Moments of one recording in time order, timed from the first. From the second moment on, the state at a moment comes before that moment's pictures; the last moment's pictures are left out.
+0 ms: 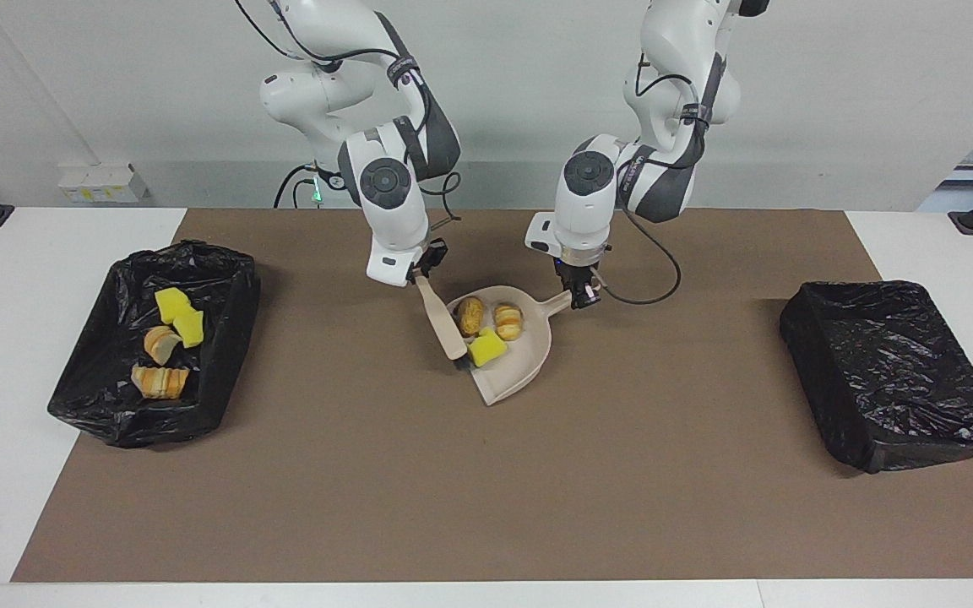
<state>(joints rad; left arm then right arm) -0.42 0.14 -0.20 -2.08 0.06 2.11 0.58 0.49 0.09 -0.08 -2.12 0.09 1.94 -0.25</state>
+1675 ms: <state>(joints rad) -0.36 0.08 -0.20 -2.09 0.04 2.08 0.79 0.37 0.00 -0.08 -2.21 -0.13 1.90 -0.30</state>
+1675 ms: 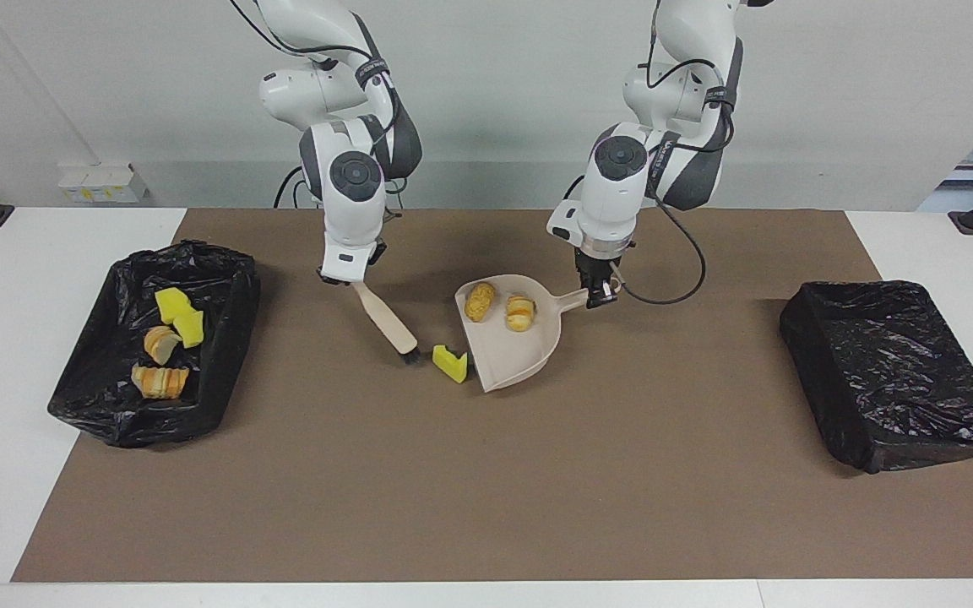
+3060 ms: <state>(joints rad) -0.33 0.19 -0.19 -1.97 0.08 2.04 0.78 0.45 0.20 -0.07 -2.01 -0.02 1.90 -0.11</state>
